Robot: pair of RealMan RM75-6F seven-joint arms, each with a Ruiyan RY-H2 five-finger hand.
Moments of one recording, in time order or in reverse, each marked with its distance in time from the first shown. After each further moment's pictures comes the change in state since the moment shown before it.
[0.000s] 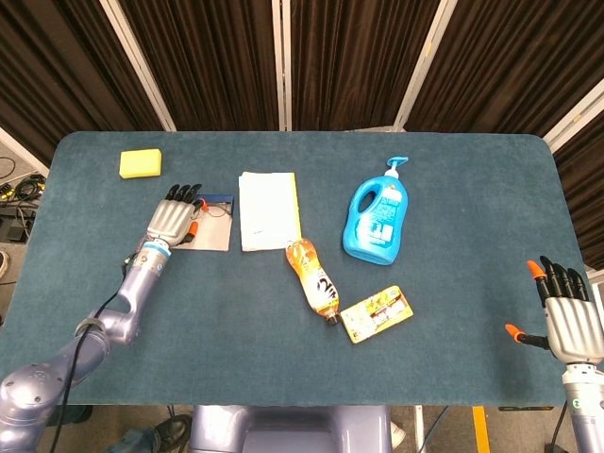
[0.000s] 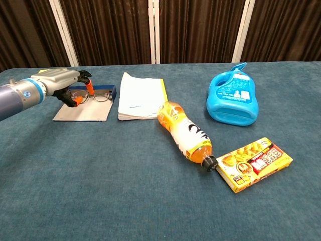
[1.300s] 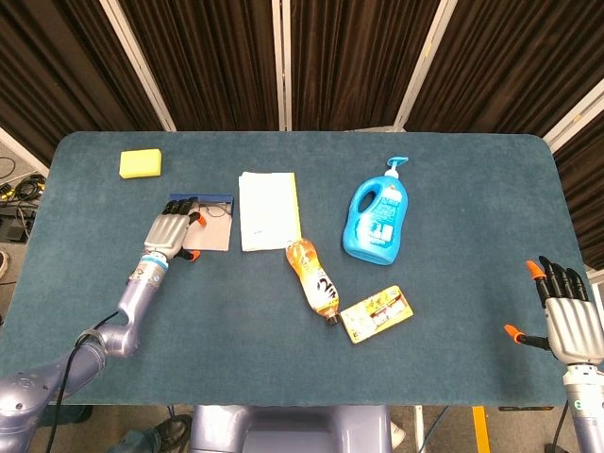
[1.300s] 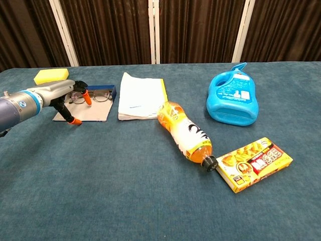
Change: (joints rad) left arm 0.053 -0.011 -0.036 -0.077 -0.082 -0.008 -0.006; right arm 0.000 0.010 -0.003 -0.003 -0.011 0.000 0.027
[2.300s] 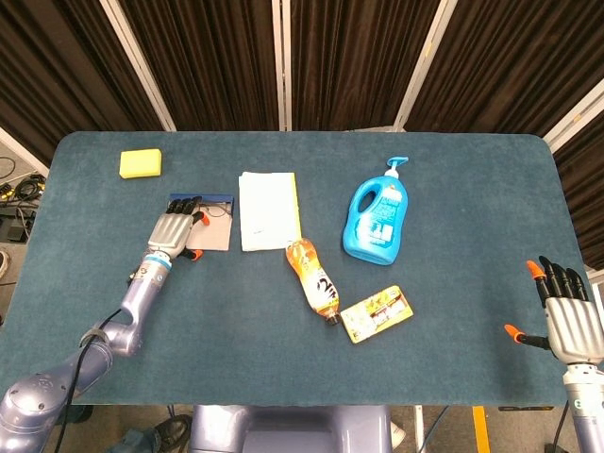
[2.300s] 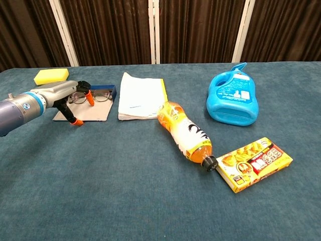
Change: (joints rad) left arm -0.017 -0.061 0.019 0.133 0.088 0.009 -0.114; right arm 0.002 -0.003 0.000 0.006 0.002 -0.007 0.008
